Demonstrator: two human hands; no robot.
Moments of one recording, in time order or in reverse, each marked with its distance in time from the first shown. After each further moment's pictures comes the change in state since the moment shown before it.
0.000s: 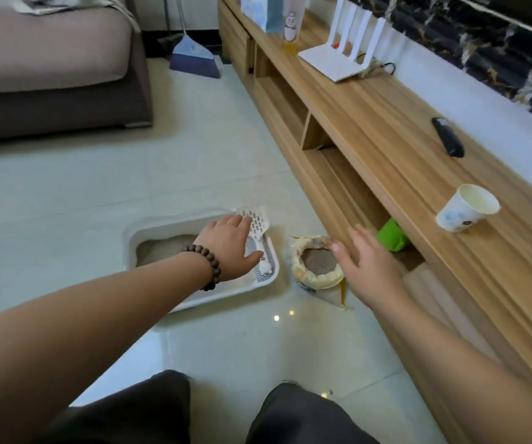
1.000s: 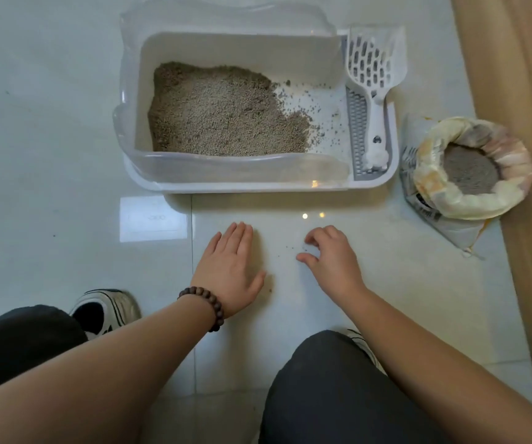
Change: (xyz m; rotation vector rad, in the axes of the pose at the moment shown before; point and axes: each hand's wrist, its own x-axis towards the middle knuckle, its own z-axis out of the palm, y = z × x) left_hand -0.089 -0.089 0.333 -0.237 -0.269 -0.326; right_hand -0.020 0.068 0.370 -0.027 -0.530 -0.092
